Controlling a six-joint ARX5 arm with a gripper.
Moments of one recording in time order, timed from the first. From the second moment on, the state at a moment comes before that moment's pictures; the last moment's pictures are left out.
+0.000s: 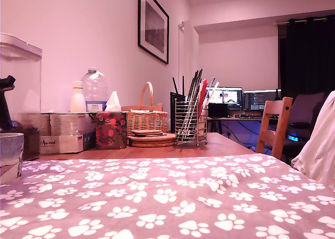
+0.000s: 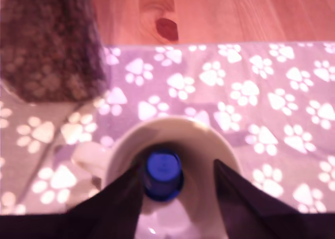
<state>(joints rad) 0.07 1.42 0.75 -0.10 0.25 -0.02</state>
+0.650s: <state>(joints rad) 0.07 1.21 0.75 -0.12 0.28 -0.05</state>
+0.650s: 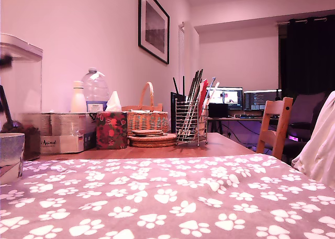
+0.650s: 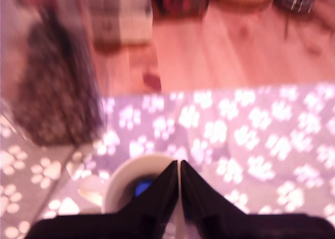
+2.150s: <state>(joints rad) 0.00 0.47 0.27 0.08 0.21 -0.13</state>
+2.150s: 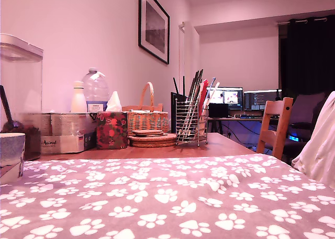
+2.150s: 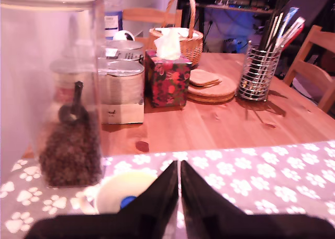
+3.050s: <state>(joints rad) -0.01 0.06 0.09 -0.13 0.13 -0.15</state>
